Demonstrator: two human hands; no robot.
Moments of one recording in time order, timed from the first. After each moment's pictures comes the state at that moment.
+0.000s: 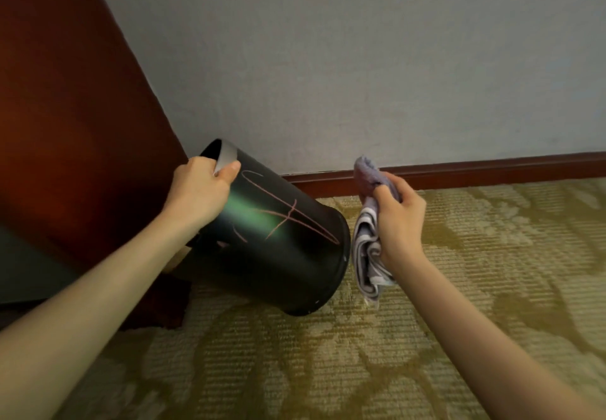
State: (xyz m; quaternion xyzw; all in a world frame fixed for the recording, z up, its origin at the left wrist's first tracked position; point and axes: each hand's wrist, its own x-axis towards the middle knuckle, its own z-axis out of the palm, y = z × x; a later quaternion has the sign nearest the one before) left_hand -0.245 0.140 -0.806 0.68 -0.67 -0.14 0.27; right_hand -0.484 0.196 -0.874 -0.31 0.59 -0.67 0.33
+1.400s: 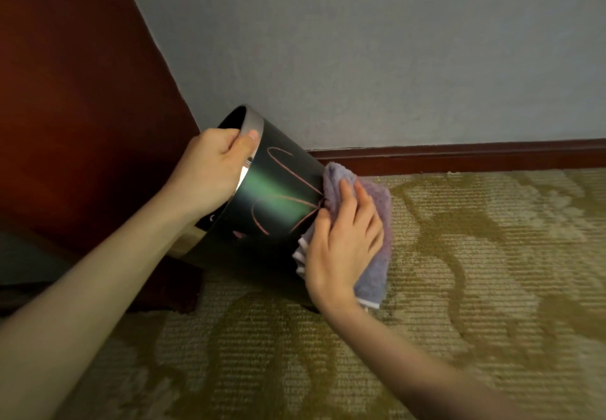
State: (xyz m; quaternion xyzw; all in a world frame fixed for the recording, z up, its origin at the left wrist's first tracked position) left_hand -0.229 0.128 -0.810 0.58 -0.71 -0.24 0.32; right_hand -0.356 0.193 -0.923 -0.46 0.78 -0.42 0.09
